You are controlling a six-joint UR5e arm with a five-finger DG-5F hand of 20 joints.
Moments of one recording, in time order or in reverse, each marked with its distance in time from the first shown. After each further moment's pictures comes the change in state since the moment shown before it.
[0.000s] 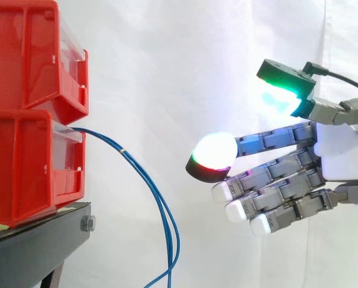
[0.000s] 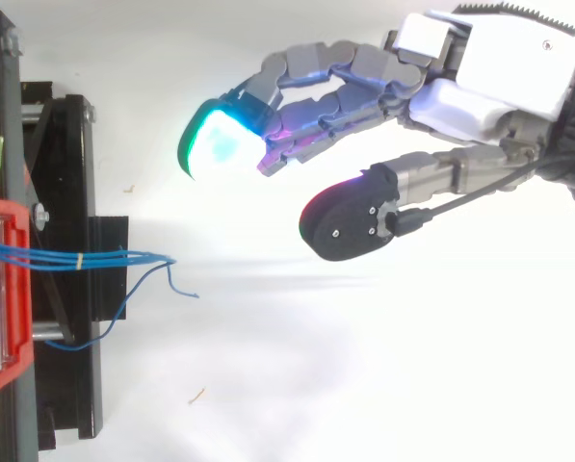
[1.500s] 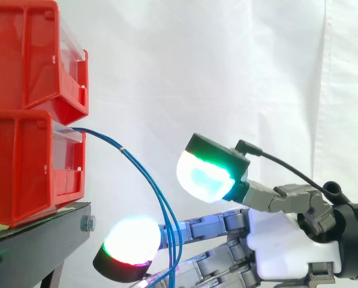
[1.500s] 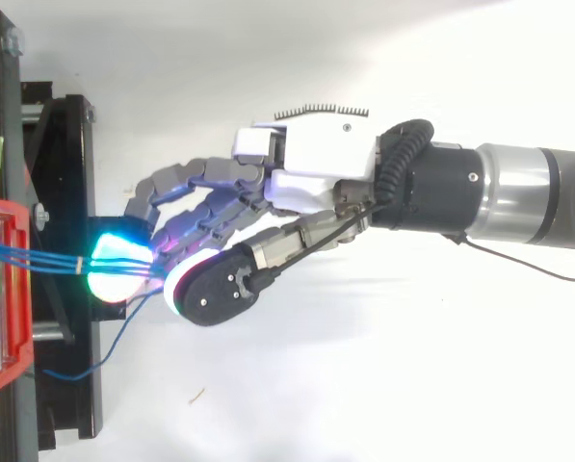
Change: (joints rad) arm -0.023 -0.273 0.222 0.031 -0.251 0.260
